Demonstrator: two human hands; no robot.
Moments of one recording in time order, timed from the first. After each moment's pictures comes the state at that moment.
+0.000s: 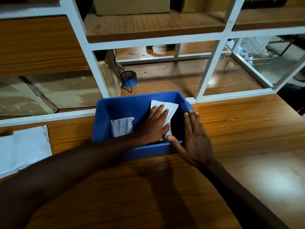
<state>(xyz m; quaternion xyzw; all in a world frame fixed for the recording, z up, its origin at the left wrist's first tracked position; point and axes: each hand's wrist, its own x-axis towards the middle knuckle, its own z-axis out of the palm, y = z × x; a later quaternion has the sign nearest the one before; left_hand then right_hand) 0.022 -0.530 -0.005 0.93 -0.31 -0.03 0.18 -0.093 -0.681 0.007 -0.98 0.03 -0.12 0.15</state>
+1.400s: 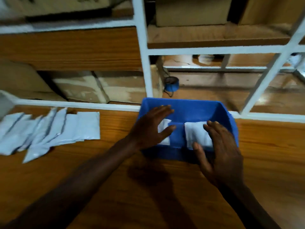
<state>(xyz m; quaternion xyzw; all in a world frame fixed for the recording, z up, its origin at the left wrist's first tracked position) -0.041 -0.414 0.069 0.92 -0.26 0.14 0.27 -0.123 -0.645 0.049 -0.91 -0.13 -0.28 0.27</state>
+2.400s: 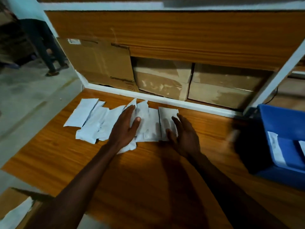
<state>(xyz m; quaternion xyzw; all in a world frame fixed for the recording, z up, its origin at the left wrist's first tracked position) -0.058 0.055 -0.005 0.93 0.08 0.14 0.32 -0.010 -0.187 -0.051 -0.93 -0.19 -0.06 0.30</state>
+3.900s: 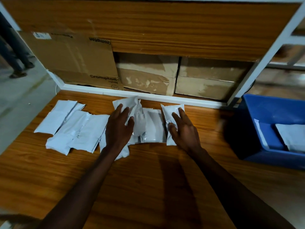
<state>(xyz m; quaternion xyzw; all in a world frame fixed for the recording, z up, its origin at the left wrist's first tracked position) -0.035 0.054 -0.025 0.95 0.07 0.19 0.24 0.000 -0.201 -0.061 -0.95 -0.14 -0.08 0.28</state>
